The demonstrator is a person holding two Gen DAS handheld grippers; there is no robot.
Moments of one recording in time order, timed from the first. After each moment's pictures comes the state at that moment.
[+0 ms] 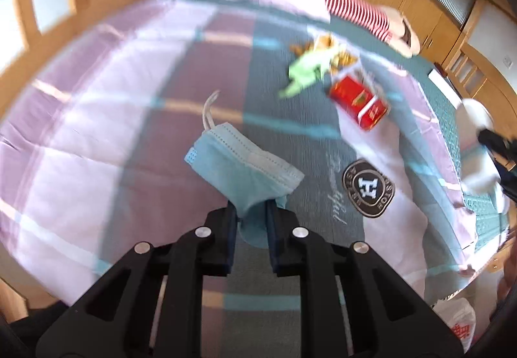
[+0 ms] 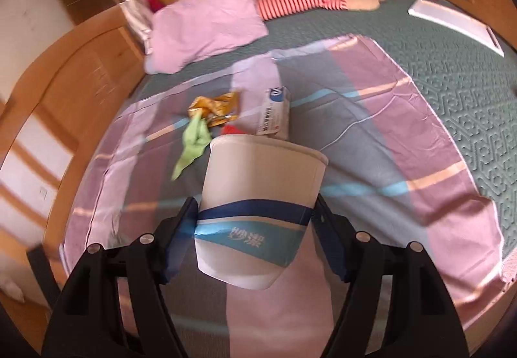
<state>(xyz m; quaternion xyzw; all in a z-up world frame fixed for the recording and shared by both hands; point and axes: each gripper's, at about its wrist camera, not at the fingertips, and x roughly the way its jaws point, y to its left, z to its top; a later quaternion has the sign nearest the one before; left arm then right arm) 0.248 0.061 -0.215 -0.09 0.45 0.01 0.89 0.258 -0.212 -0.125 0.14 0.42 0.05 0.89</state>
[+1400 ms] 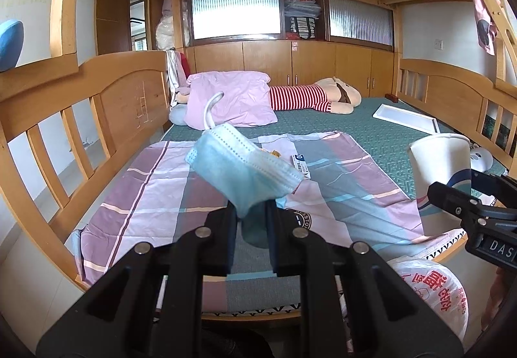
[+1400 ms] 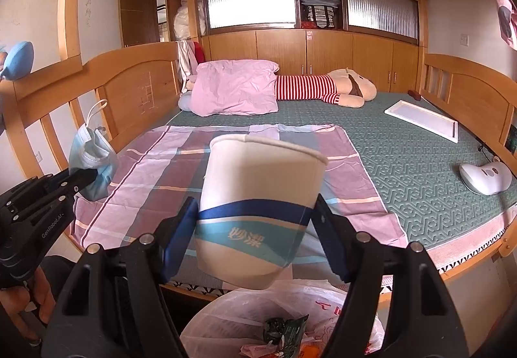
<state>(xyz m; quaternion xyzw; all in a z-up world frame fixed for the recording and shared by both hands) 0.032 -0.010 -0.034 0.04 0.23 -0.04 0.97 0.037 -0.186 -0.021 0.03 0.28 0.04 0.96</state>
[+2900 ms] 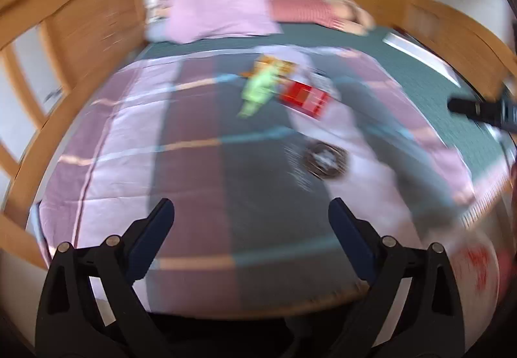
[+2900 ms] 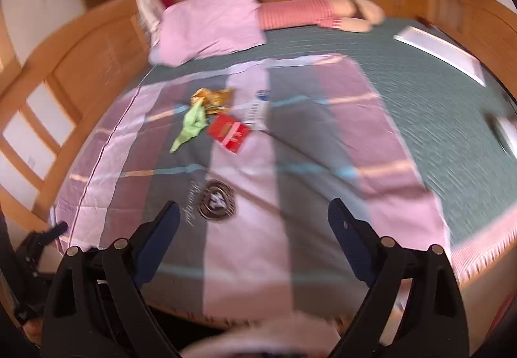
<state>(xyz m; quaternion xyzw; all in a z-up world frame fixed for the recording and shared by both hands) 0.197 0.037 -0.151 0.02 0.41 -0.03 0.91 0.254 -0.194 -0.114 0.05 0.44 0.05 0.90</state>
